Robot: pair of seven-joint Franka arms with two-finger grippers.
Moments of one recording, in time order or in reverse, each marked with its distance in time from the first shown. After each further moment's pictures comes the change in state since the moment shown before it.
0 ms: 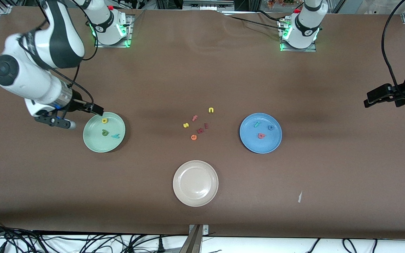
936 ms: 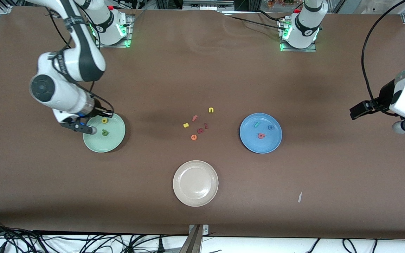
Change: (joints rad) left arm 0.078 0.005 -0.176 -0.085 0.131 0.089 -0.230; right arm 0.020 0.102 -0.011 -0.123 0.038 0.147 0.020
